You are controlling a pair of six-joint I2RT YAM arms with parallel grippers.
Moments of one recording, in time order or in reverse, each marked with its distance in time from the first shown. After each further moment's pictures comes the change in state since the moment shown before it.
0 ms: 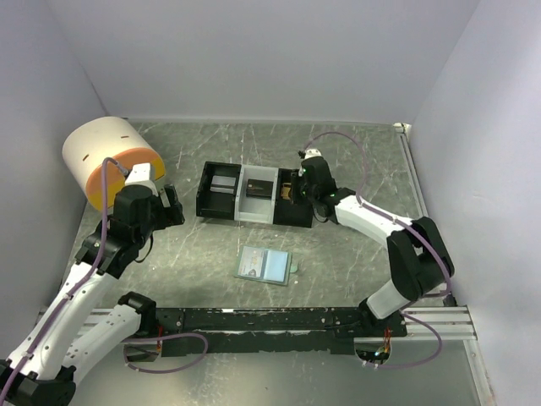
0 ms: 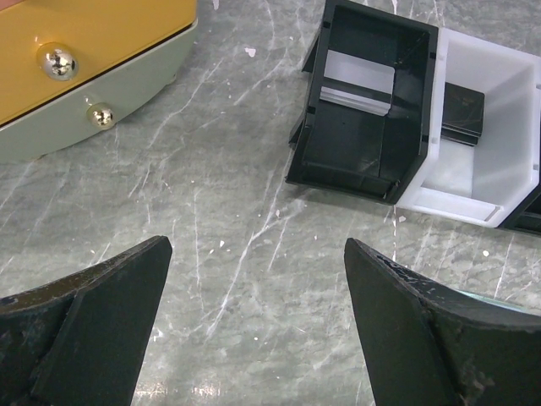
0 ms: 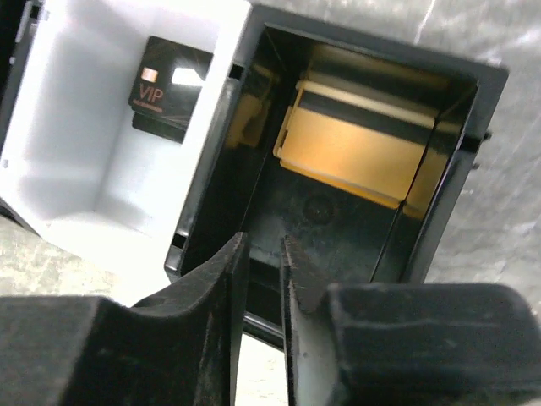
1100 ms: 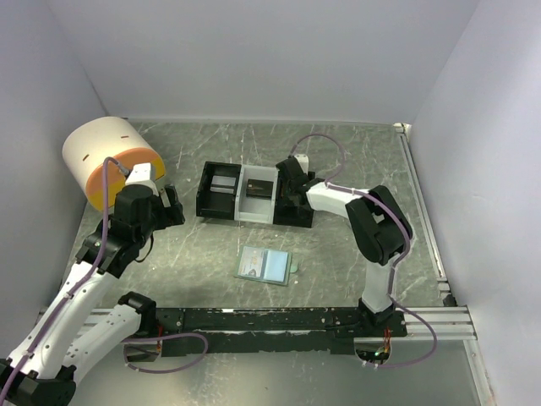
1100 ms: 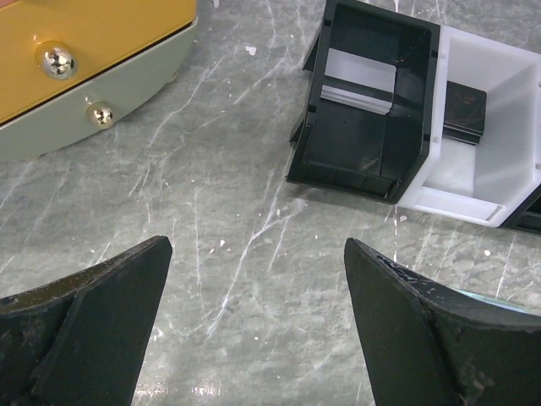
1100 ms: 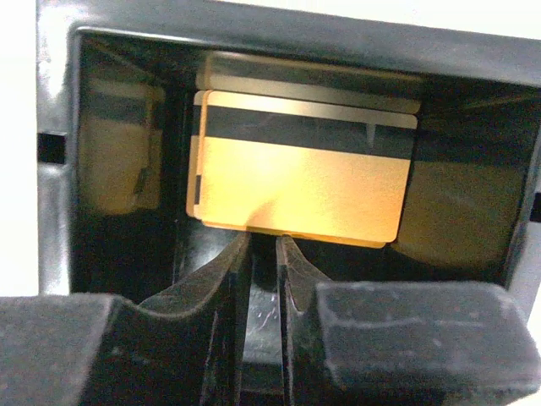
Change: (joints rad) left arm 0.000 0.006 0.000 0.000 0.000 0.000; right arm 0.051 0.368 0.221 -0.129 0.266 0.146
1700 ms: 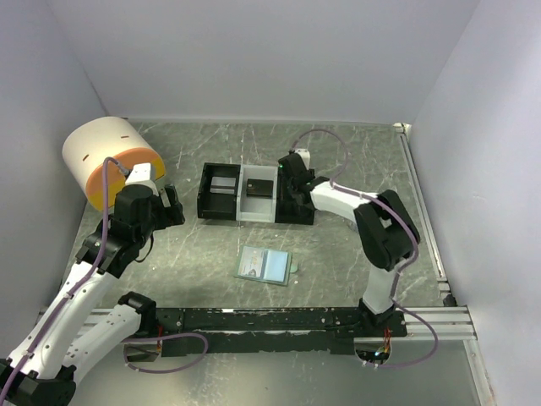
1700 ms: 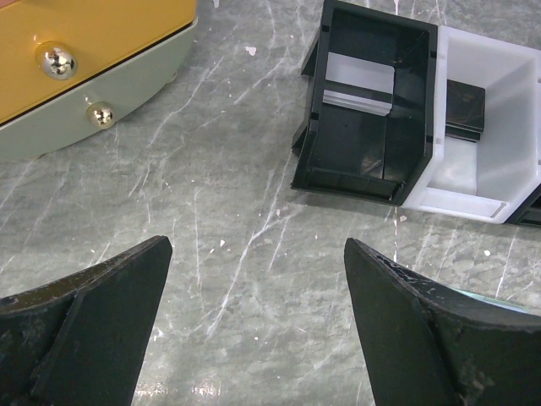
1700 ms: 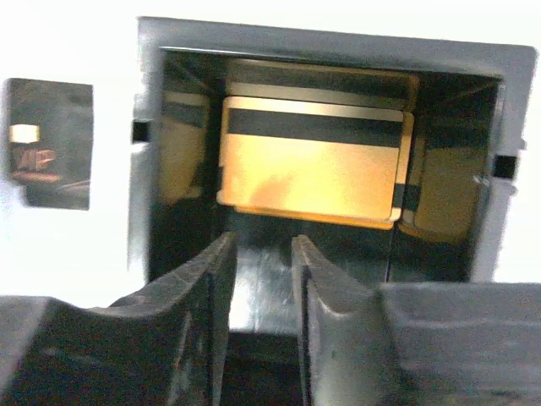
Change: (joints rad) left arm 0.000 0.001 0.000 0.000 0.000 0.000; right arm 0.000 -0.022 0.010 0.016 0.000 -0.009
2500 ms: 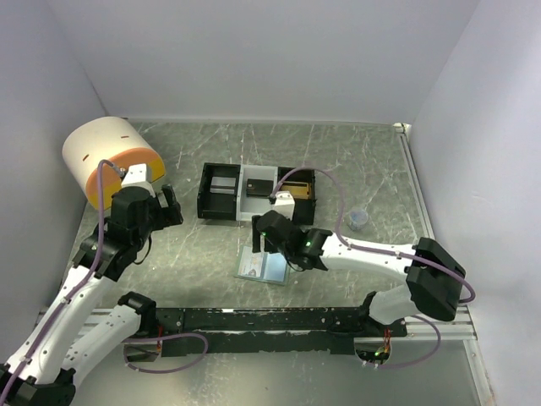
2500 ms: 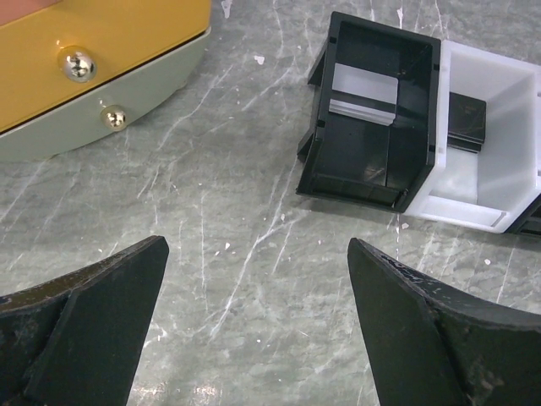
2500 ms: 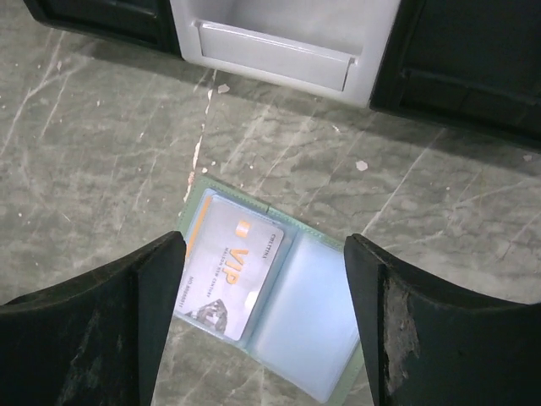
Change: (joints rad) left arm 0.000 -0.022 0.000 -0.006 -0.022 -0.005; right arm 0.481 -0.496 -0.349 -0.068 0.117 0.271
